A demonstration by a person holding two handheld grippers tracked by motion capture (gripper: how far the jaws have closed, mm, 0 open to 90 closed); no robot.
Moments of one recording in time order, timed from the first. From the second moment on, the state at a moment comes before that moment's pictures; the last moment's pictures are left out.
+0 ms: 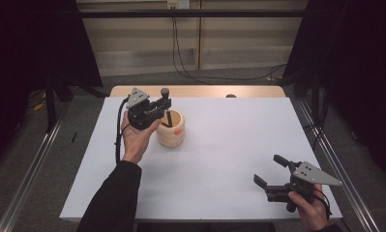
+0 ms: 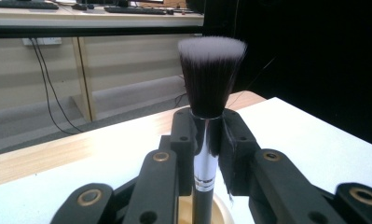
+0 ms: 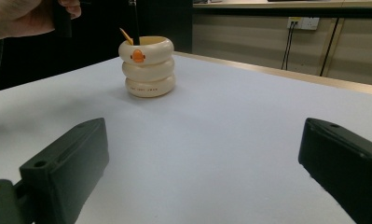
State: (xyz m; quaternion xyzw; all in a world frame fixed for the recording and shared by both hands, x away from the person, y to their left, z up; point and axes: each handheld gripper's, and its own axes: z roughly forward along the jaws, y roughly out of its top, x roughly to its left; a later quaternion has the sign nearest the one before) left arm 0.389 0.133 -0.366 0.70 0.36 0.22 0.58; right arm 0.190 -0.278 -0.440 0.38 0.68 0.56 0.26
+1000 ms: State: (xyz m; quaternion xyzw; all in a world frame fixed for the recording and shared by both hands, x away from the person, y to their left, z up) left arm 0.395 0.124 -0.393 0.71 0.38 0.21 0.56; right arm 0.191 -0.278 -0.441 0.38 0.69 0.57 0.25
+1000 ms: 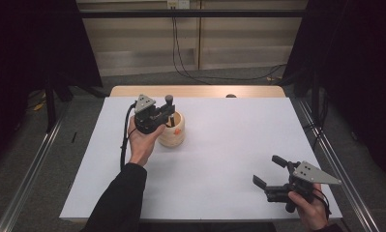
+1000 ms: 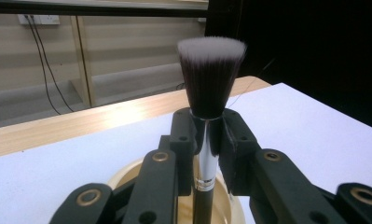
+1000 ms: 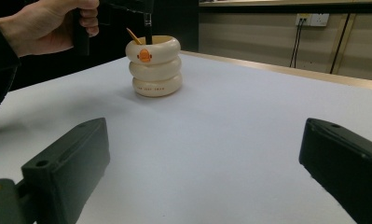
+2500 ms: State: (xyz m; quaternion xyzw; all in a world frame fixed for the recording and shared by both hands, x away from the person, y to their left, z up) left arm 0.385 0.143 -0.386 0.69 0.39 0.24 0.56; right arm 0.195 -0.281 -0.444 0.40 0.69 0.56 0.25
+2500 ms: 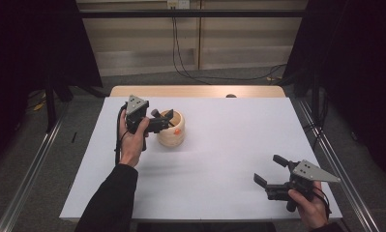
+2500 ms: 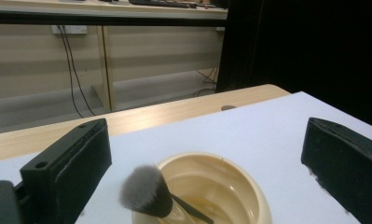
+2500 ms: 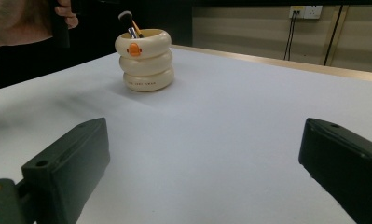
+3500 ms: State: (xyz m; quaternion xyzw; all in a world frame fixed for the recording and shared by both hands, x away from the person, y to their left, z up) left arm 0.327 0.179 -0.382 0.68 0.39 0.24 0.57; right arm 0.196 -0.280 -0.442 0.39 0.69 0.56 0.25
